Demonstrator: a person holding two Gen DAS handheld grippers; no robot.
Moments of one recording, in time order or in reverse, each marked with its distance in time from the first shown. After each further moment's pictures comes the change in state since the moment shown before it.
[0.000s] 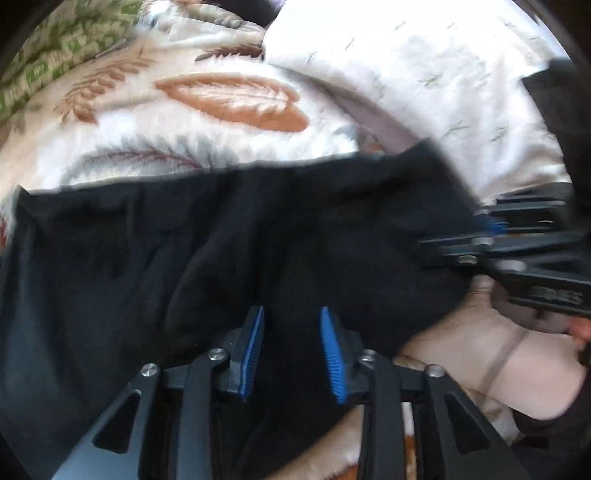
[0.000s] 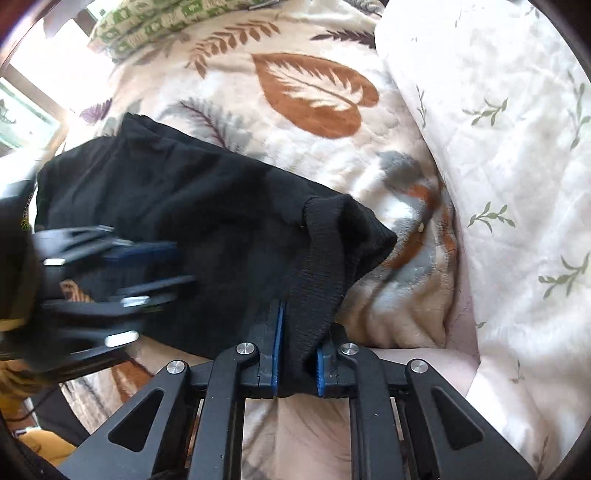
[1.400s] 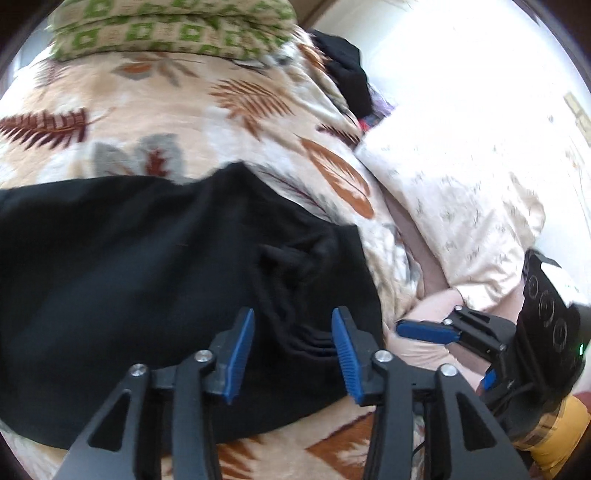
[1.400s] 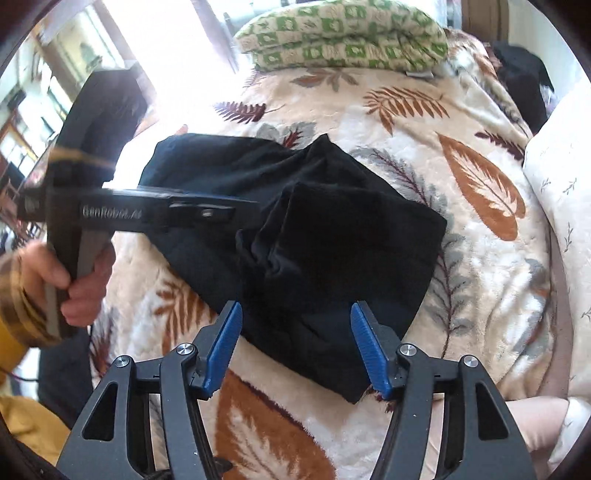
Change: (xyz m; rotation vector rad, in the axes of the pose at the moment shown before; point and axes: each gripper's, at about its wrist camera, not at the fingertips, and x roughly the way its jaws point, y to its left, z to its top) left arm -0.098 0.118 -0.060 -0.325 -0.185 -0.138; right arm -0.014 0.143 -0.019 -0.314 -0.238 0.184
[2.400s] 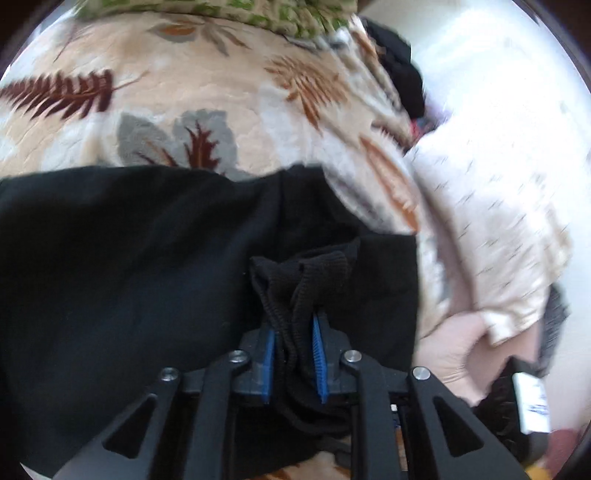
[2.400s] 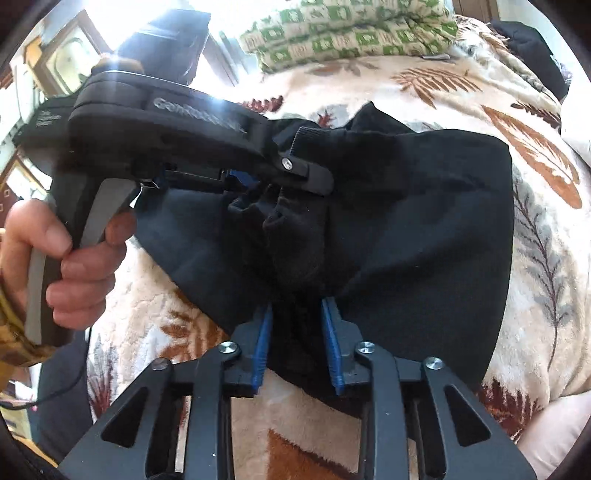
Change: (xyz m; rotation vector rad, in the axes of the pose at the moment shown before) left arm 0.010 0.058 0.030 -0.159 0.056 0.021; right arm 0.070 0.023 -0.003 0.114 -0.092 0.097
